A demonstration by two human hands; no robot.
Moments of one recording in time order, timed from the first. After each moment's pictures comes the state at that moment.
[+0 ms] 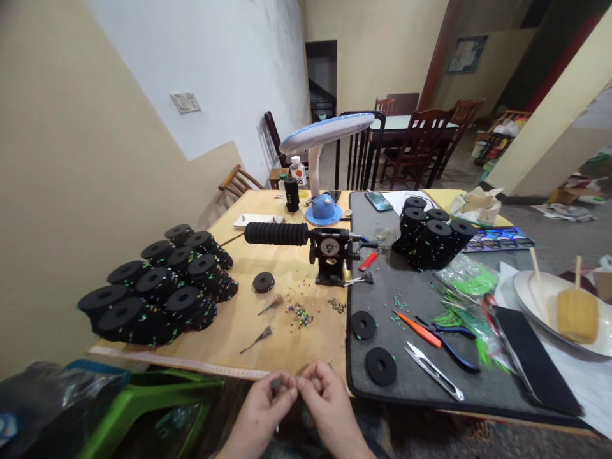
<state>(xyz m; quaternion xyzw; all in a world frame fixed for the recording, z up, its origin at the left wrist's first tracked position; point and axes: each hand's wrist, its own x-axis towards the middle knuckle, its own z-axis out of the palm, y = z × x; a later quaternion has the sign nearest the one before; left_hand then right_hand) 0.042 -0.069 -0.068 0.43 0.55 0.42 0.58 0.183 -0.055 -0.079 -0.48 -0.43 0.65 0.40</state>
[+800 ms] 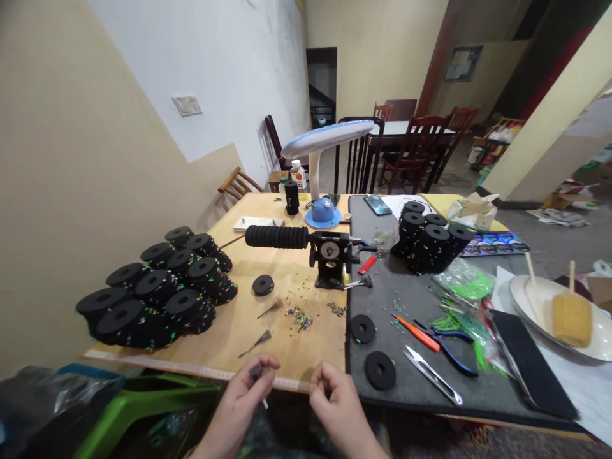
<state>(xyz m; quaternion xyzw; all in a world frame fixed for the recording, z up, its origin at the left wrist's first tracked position) 0.015 -0.058 -0.052 0.40 0.58 0.48 0.53 0.204 -0.049 -0.058 -0.50 -0.56 0.54 0.37</state>
